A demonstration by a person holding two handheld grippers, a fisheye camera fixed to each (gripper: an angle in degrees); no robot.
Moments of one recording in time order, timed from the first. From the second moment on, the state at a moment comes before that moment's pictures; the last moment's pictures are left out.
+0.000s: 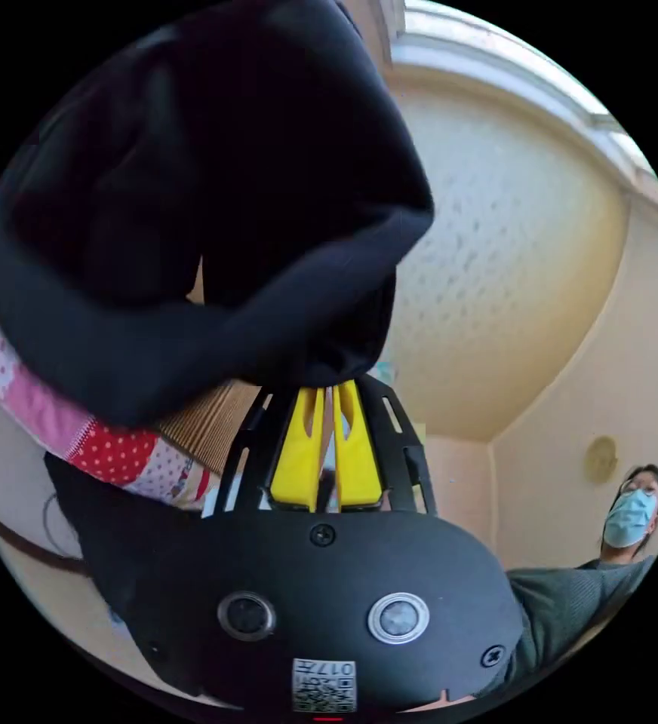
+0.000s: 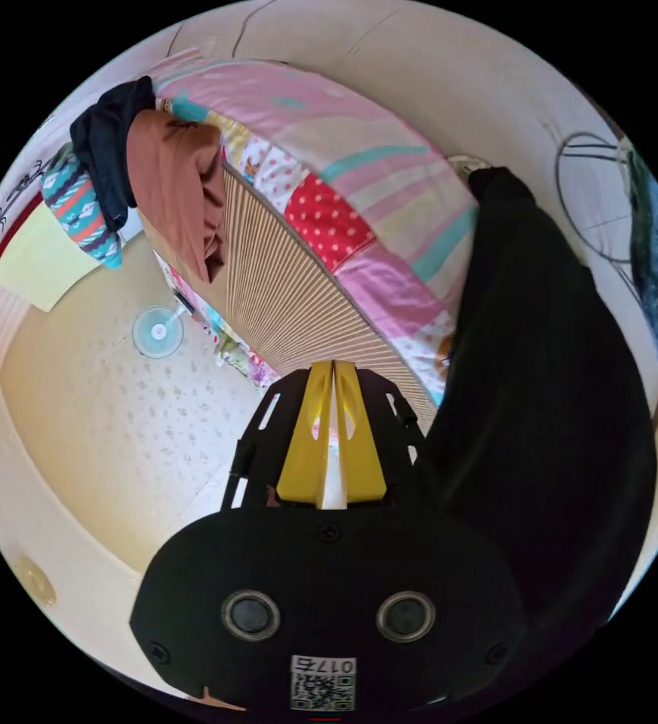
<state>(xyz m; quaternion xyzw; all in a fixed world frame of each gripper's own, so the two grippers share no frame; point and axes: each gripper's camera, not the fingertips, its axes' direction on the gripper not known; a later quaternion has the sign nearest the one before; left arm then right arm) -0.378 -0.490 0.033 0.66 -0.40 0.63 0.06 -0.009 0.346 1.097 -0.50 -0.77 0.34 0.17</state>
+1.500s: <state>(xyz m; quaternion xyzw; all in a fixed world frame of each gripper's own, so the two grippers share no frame) -0.243 -0.917 -0.019 0.34 -0.88 0.30 0.12 -0.227 0.171 0.881 -0.31 -0.86 -0.33 -0.25</state>
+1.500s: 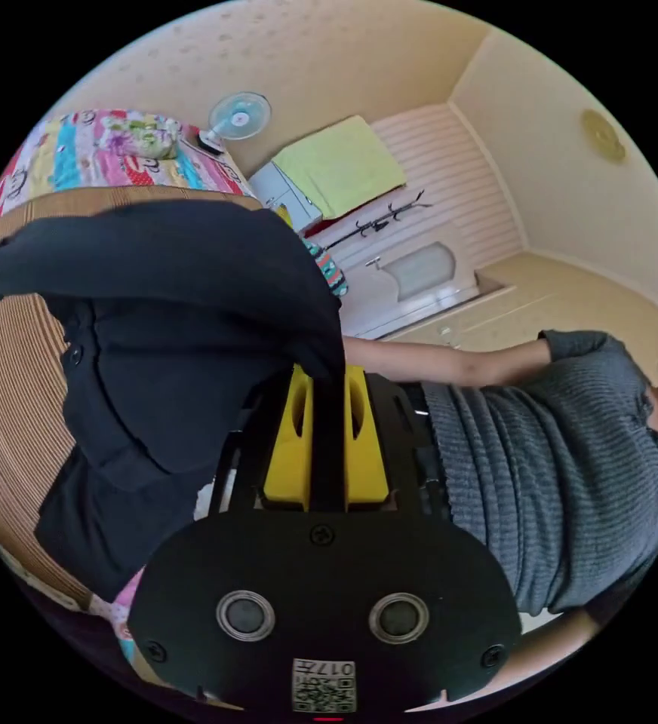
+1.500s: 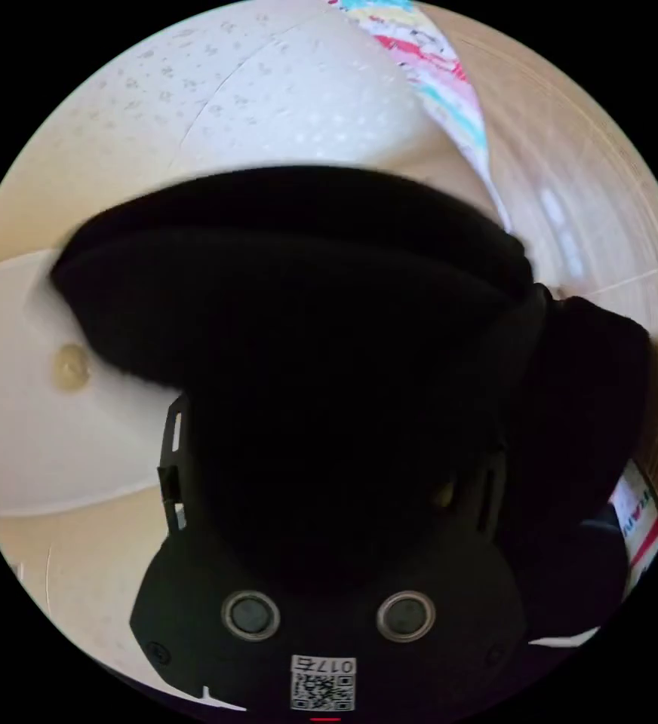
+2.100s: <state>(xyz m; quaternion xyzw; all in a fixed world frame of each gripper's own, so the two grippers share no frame) -0.280 -0.991 -0.022 0.22 -0.83 0.51 0.13 -0.088 0.001 0.992 0.07 -0.67 -0.38 -0.63</state>
